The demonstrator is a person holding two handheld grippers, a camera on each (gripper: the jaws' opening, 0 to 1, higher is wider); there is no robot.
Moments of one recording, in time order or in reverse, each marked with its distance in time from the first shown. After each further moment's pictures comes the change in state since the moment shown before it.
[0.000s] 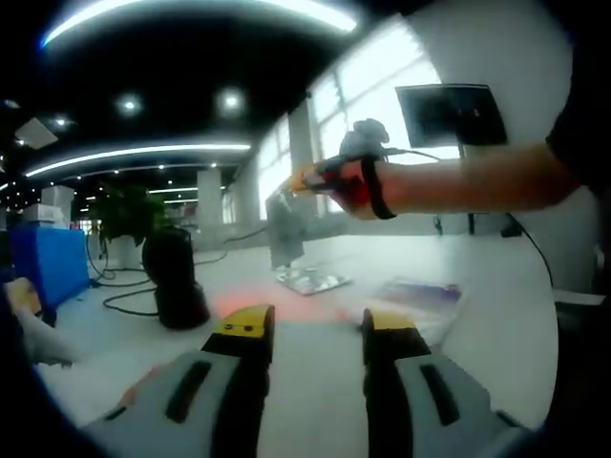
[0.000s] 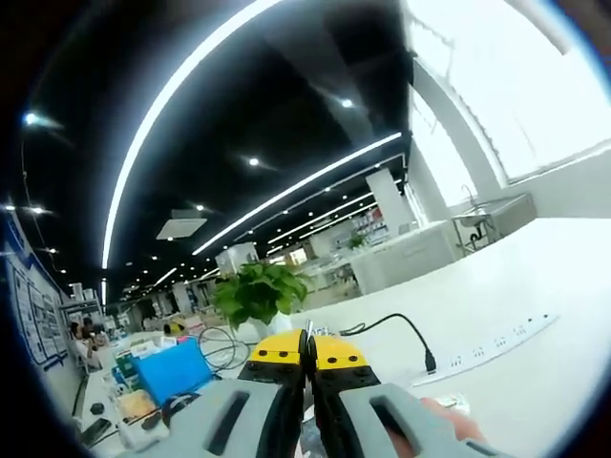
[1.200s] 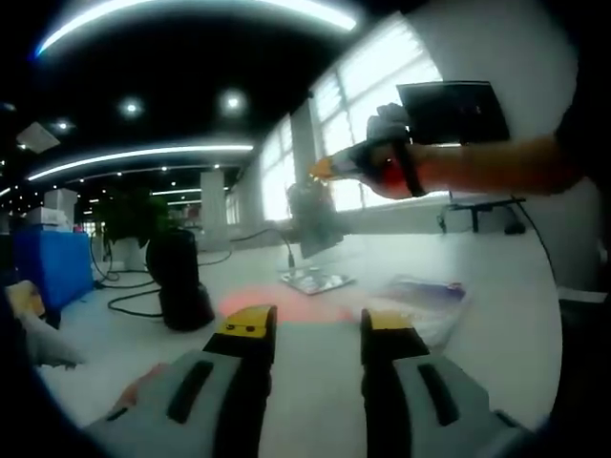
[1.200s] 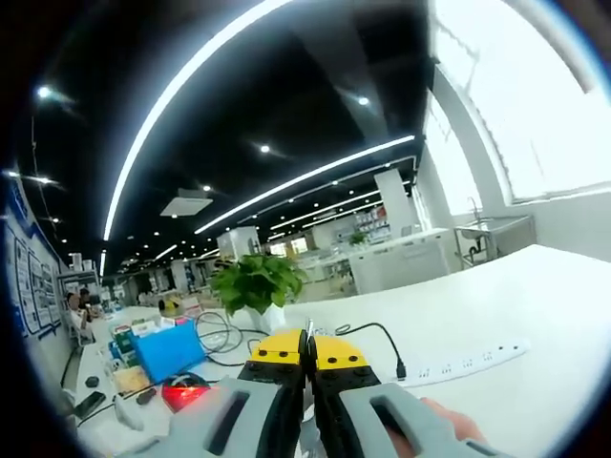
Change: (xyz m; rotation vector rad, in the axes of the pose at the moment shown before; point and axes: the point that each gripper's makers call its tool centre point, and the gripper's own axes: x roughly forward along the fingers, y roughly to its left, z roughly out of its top) left arm 0.000 0.002 0.000 0.012 0.001 0.014; right arm -0.035 -0.014 0.031 -0.103 0.035 0.012
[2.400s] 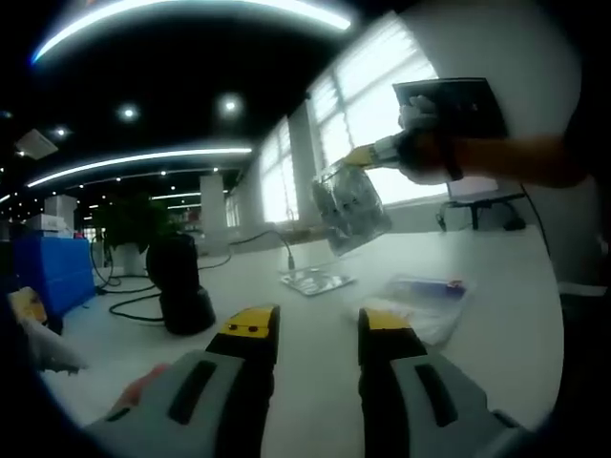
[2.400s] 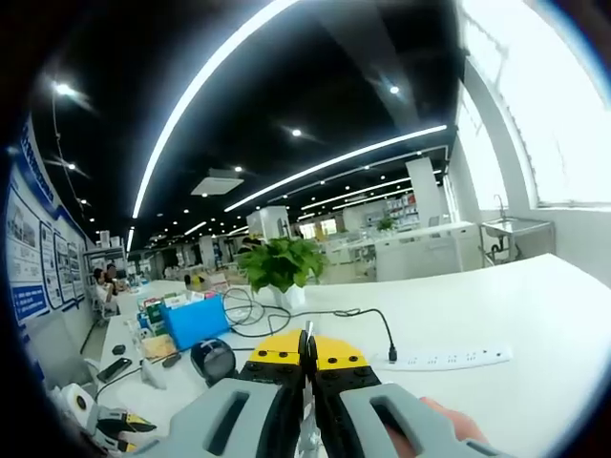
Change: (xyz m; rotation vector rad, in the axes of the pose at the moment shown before) left arm 0.000 -0.001 0.002 0.019 -0.009 -0.002; right arm -0.066 -0.014 0.015 -0.060 0.097 0.139
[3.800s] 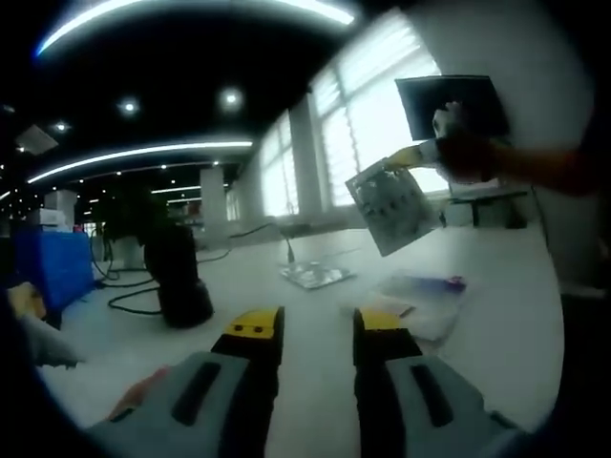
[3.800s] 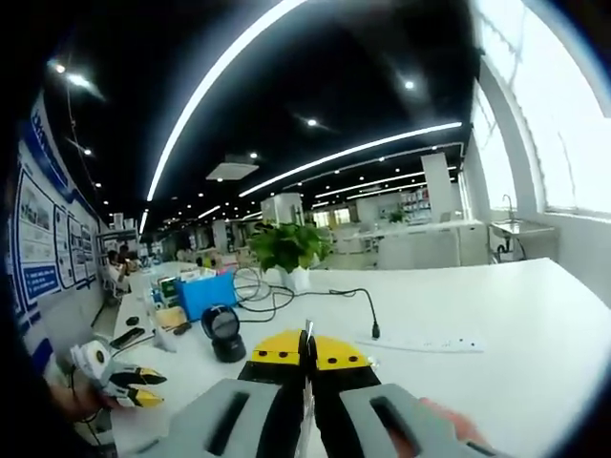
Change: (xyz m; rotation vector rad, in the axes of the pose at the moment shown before) left arm -0.001 0.000 -0.004 -0.003 0.032 0.012; right arm -0.068 -0.036 -0.009 -0.051 0.054 0.079
